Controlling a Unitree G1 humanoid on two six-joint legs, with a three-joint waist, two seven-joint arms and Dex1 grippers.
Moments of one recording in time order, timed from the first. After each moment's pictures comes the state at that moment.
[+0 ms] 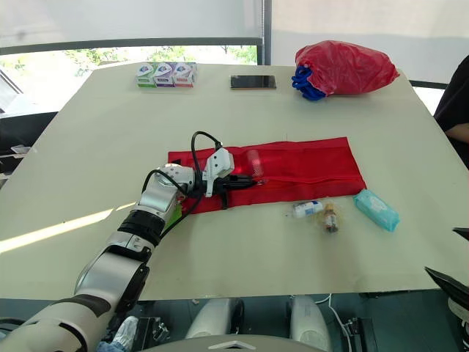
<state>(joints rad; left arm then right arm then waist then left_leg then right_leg) -0.73 0.38 -0.22 0.65 -0.10 -0.03 -1.15 0.76 -0.71 -1.18 -0.53 0.75 0.37 1.32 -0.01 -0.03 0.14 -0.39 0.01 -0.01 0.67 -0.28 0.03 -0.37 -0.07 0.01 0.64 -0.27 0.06</state>
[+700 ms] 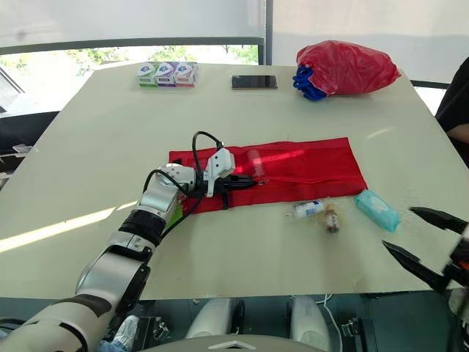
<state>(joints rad) -0.73 0.36 -0.22 0.64 -0.10 -0.02 -1.16 0.50 -0.79 -0.70 -0.64 0.63 0.43 1.00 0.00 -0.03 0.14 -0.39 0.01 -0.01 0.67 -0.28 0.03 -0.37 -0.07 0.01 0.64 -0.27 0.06</state>
